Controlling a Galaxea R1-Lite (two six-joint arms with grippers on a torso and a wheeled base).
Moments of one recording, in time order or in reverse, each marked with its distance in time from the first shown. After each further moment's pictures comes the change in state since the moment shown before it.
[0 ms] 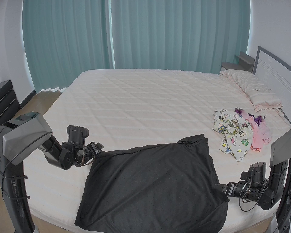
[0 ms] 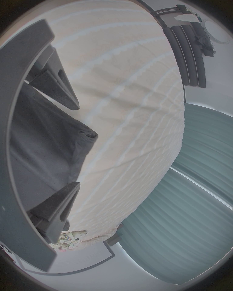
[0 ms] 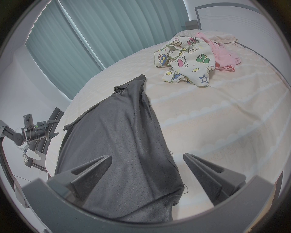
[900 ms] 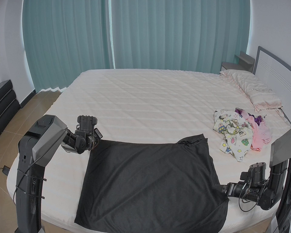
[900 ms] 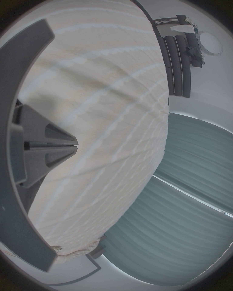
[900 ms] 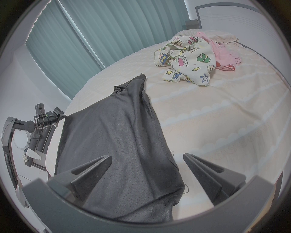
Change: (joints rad) left arm 0.036 0.303 -0.575 0.164 0.182 0.008; right arm 0.004 0.002 0.000 0.001 0.002 0.000
